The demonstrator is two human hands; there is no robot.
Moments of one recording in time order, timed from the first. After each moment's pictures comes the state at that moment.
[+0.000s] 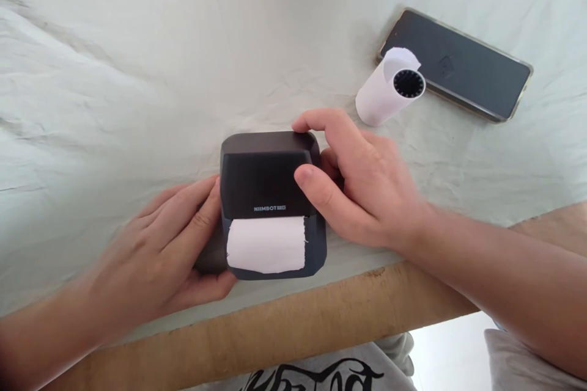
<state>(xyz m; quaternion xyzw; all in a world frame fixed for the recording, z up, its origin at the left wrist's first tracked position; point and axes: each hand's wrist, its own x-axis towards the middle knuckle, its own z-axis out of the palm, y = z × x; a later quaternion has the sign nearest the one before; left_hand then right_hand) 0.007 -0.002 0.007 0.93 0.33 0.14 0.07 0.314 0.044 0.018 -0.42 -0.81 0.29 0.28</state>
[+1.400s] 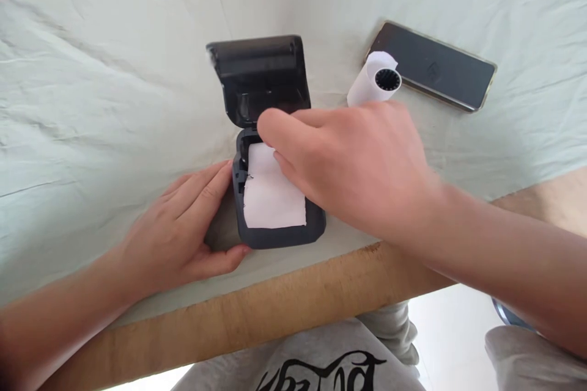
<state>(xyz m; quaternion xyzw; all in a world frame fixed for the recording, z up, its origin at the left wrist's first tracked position) 0.000 0.002 -0.003 0.93 0.32 0.17 0.10 0.286 0.040 0.057 -0.45 -0.87 -0.01 0.20</state>
